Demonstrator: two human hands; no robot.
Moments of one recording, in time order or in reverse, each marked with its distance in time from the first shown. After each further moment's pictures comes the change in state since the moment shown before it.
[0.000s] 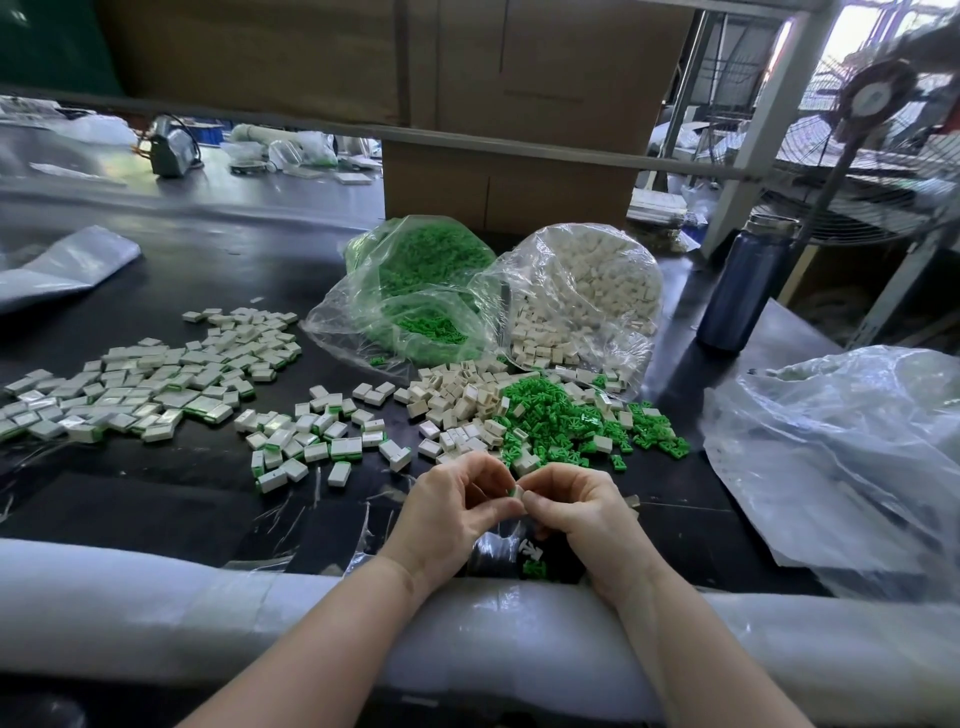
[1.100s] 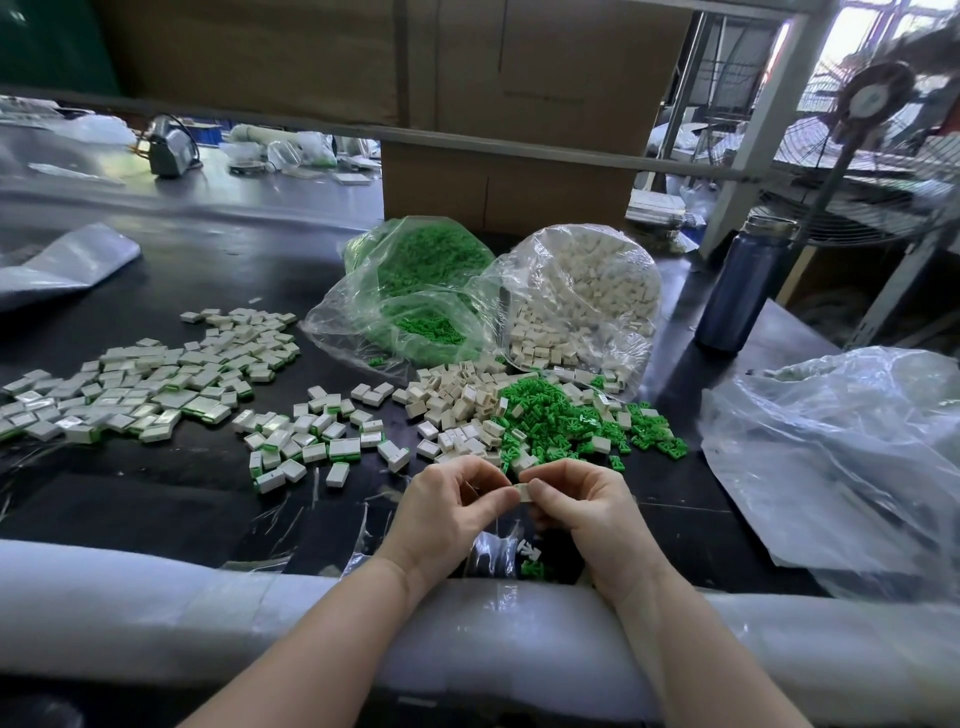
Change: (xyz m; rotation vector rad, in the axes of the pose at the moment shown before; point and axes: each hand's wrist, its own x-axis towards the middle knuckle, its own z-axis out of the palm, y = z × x) left_hand 0.000 0.001 0.000 0.018 0.050 -0.024; right_hand 0.000 0.000 -0.004 0.091 0.069 -0.002
